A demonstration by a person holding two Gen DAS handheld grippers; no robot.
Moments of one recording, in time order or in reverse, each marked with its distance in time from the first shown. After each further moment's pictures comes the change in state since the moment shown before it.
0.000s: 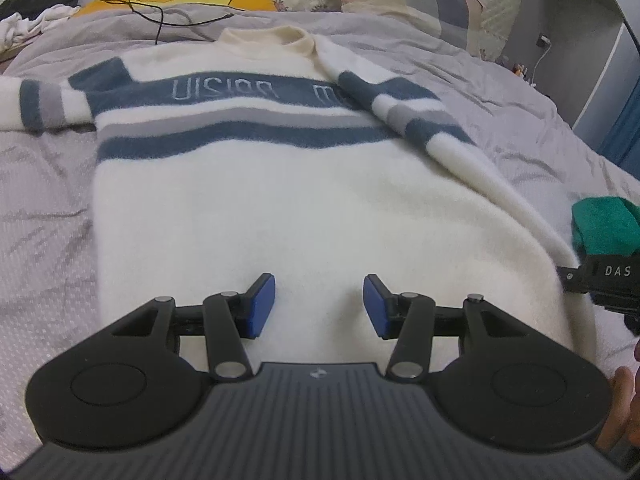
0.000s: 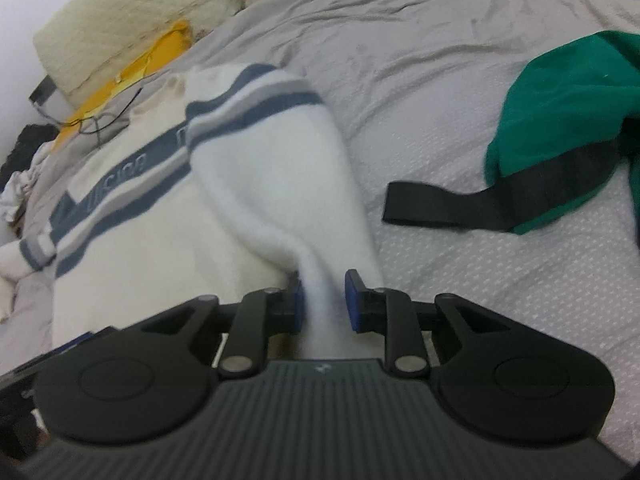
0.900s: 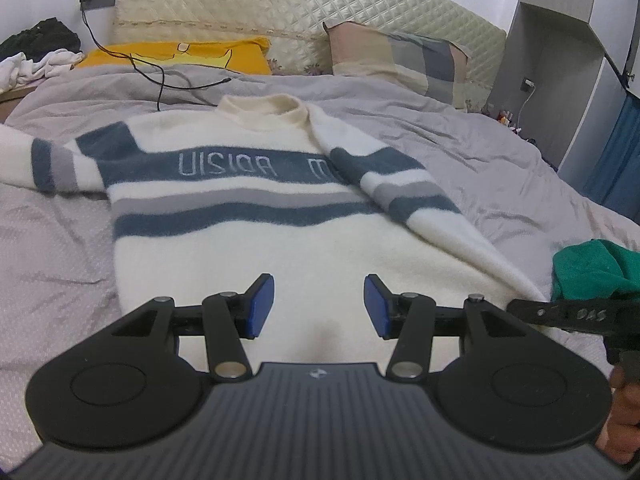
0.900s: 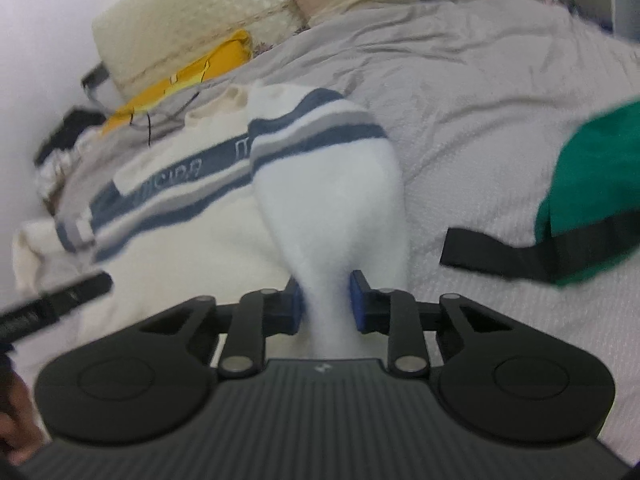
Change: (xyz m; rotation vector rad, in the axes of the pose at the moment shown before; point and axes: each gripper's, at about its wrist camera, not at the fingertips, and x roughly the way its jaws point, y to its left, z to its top) left arm -0.039 0.008 0.022 0.015 -0.164 -0.029; right arm -0.013 0.020 0.006 -0.092 -0.050 0.142
